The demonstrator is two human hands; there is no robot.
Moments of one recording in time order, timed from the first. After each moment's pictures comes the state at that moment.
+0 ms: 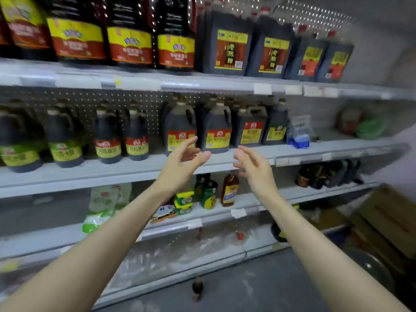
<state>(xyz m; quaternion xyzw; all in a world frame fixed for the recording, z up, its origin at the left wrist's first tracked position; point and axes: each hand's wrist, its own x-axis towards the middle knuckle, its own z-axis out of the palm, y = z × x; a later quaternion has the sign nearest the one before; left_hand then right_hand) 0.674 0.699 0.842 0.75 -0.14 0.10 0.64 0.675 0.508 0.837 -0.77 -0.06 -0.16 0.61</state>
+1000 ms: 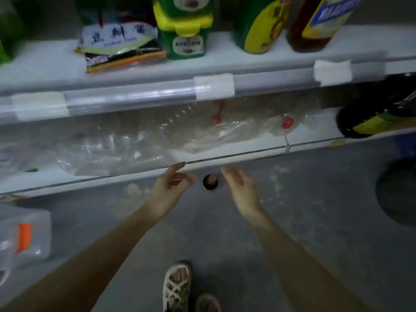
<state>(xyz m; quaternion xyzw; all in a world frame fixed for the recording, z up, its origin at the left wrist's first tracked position) 0.788 0.684 0.231 0.76 0.20 -0.22 0.58 0.800 0.499 0.210 -0.76 0.21 0.12 0.60</state>
